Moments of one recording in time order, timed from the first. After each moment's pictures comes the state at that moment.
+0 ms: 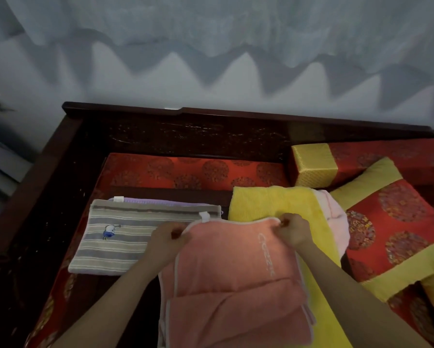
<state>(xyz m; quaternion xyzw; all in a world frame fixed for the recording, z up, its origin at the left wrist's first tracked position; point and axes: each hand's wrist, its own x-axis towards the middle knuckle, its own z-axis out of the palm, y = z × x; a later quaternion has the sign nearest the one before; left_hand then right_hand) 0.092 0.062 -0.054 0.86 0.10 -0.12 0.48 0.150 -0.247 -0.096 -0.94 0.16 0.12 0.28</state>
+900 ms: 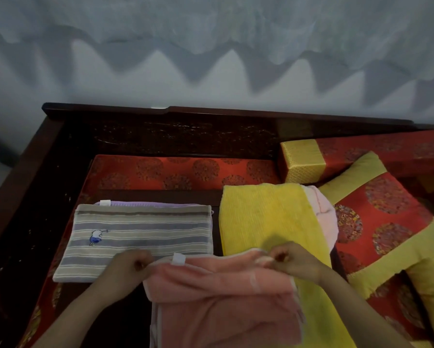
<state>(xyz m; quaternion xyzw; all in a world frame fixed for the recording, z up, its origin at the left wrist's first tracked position) 0.060 0.123 -0.068 0.91 0.01 -0.23 0.35 0.087 -0.275 -0.081 -0.86 -0.05 0.31 0.41</state>
